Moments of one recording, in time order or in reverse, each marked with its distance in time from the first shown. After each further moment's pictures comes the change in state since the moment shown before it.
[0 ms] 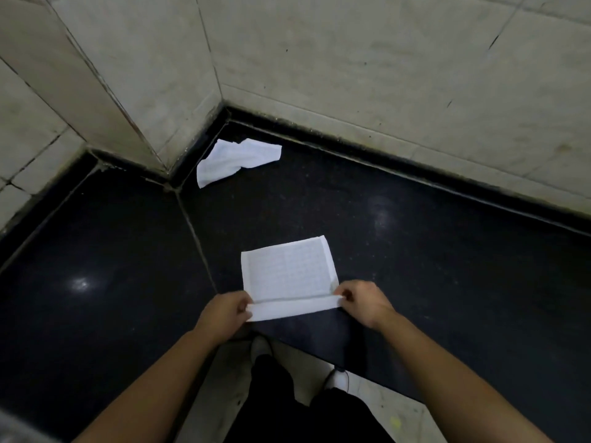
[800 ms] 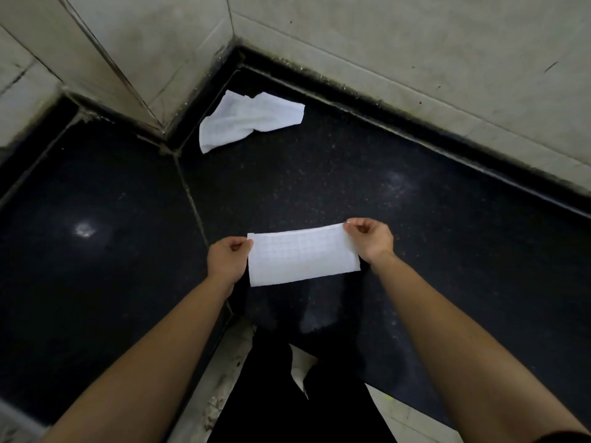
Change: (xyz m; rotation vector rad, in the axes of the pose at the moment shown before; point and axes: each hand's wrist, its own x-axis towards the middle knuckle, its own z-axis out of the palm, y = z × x) left_hand 0.094 0.006 -0.012 -0.759 0.385 -0.540; right_hand 0.128 -0.044 -0.017 0.714 0.317 0.320
